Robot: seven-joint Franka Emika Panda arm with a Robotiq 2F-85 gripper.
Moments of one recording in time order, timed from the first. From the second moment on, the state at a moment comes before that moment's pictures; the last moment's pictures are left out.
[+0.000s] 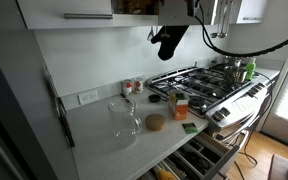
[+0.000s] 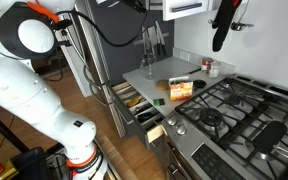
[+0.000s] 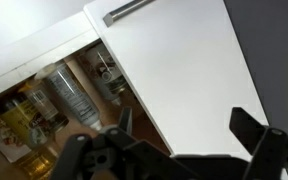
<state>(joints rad) 0.43 -0.23 -0.01 -1.77 1.24 3.16 -0.76</state>
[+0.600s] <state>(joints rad) 0.43 -0.23 -0.02 -1.78 1.27 3.14 -0.73</state>
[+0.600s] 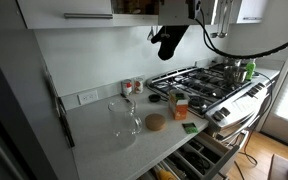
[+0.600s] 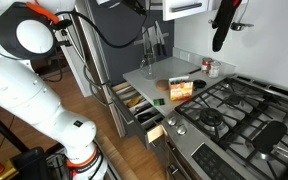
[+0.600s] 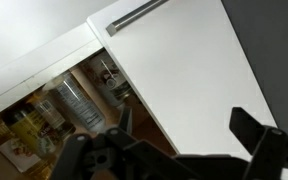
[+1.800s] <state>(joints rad) 0.40 0.06 -0.11 -1.50 1.30 3.06 -0.45</state>
